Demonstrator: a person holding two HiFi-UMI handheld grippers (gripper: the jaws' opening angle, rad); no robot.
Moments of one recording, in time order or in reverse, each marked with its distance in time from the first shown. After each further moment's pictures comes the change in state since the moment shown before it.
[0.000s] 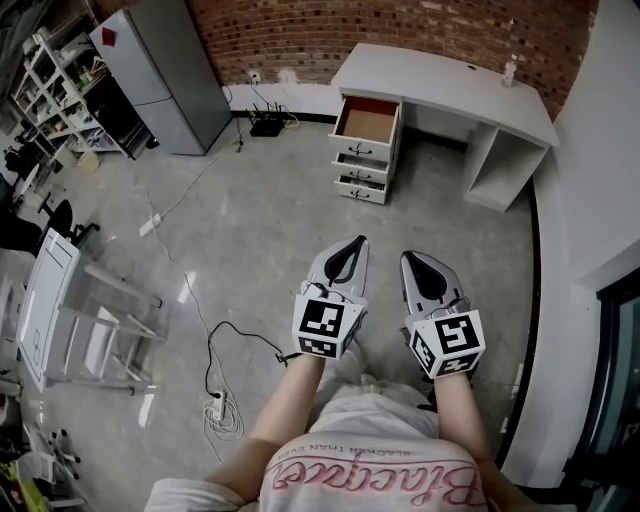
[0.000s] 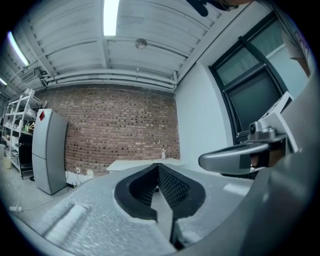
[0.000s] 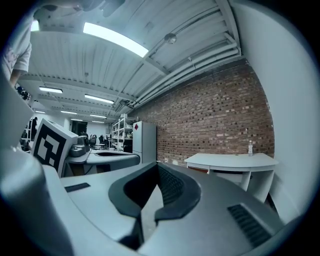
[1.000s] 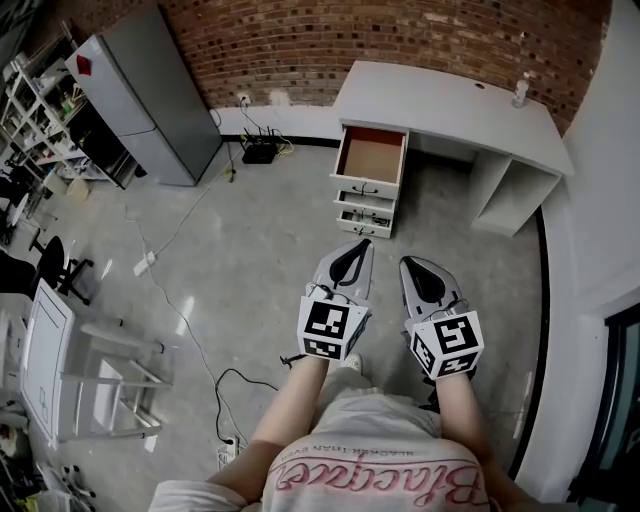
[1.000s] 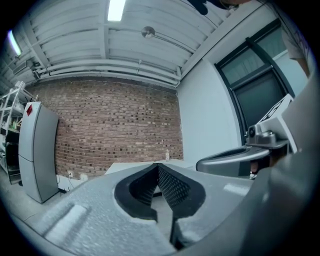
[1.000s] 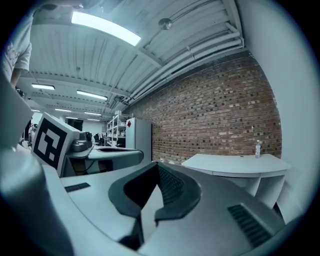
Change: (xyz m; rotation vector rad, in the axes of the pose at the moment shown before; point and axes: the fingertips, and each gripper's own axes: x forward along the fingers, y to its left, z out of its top) left arm 0.169 0.139 0.007 0.007 0.007 -0.067; right arm 0.203 -0.074 0.020 0.004 0.024 -0.033
